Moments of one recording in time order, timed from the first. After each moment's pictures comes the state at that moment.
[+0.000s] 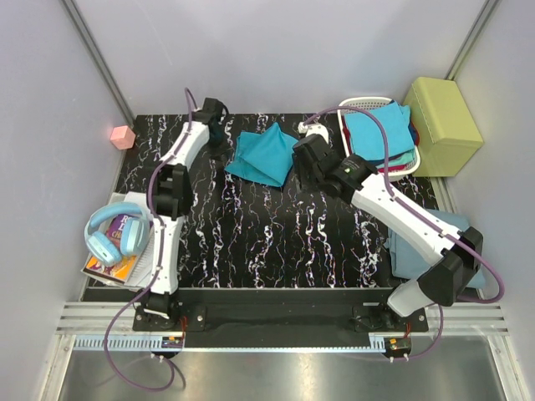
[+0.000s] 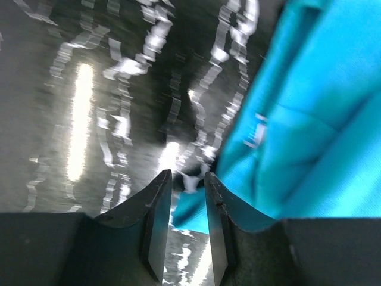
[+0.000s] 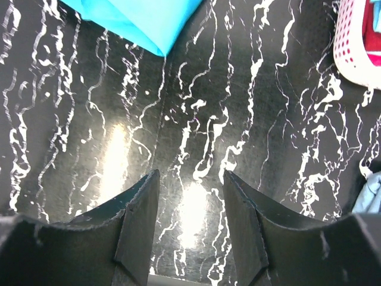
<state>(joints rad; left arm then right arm) -0.20 2.47 2.27 -0.92 -0.05 -0.53 0.76 1.52 1.52 -0.83 0.38 0.42</state>
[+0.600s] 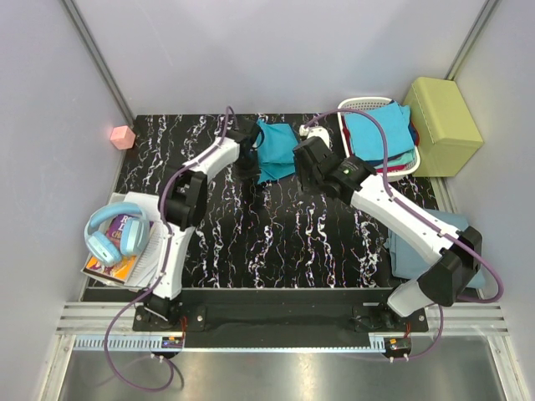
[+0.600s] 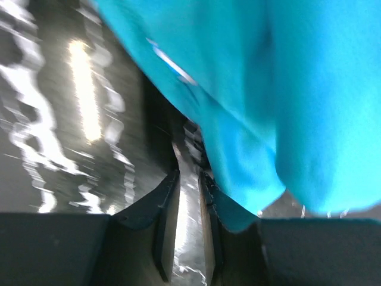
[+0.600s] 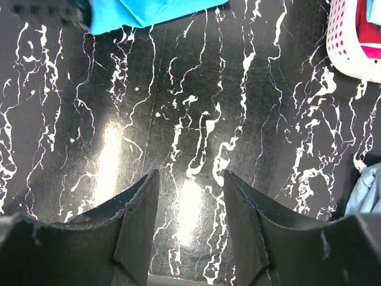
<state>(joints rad) -0.39 2.36 1.99 -0.86 0.03 -0.51 0.75 1.52 1.49 -0.84 0.40 0.42</state>
